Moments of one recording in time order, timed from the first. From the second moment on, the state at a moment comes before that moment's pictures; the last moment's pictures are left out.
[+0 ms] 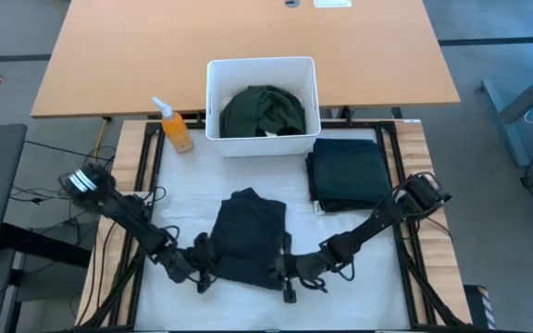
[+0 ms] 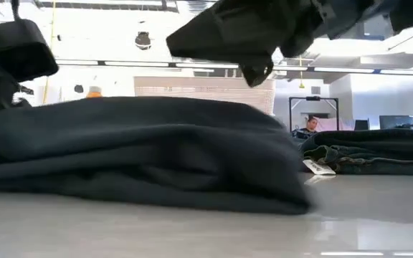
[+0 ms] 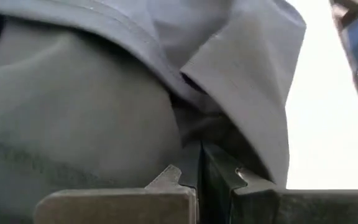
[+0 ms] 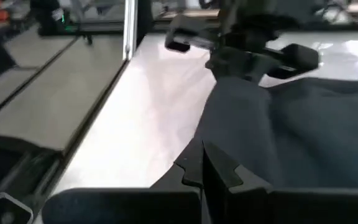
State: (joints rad) left arm -0.73 1.66 0.45 0.54 -0.53 -0.88; right arm 0.52 1.93 1.03 0.54 0.34 0.23
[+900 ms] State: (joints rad) left arm -0.63 1.51 0.86 0.01 -0.48 -0.32; right arm 0.57 2.01 1.11 0.12 0.35 0.44
